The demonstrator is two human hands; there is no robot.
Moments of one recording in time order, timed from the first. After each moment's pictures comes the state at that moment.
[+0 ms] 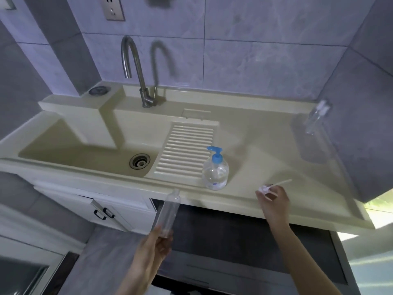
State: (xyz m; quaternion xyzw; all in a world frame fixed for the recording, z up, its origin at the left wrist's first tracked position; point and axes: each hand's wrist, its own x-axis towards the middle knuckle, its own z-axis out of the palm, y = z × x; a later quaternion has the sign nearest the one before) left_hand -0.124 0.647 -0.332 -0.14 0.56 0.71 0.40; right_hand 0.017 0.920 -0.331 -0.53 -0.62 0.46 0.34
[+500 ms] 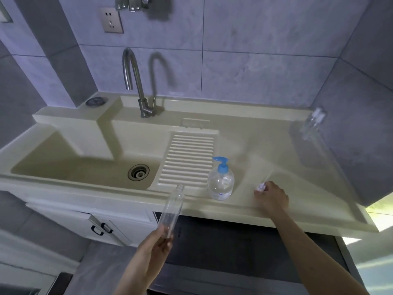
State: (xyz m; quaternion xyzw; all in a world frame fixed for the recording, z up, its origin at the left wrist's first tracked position) left_hand -0.159 0.644 -0.310 -0.09 0.45 0.76 0.46; right_hand -0.023 0.962 -0.346 -0.58 -0.78 0.20 0.10
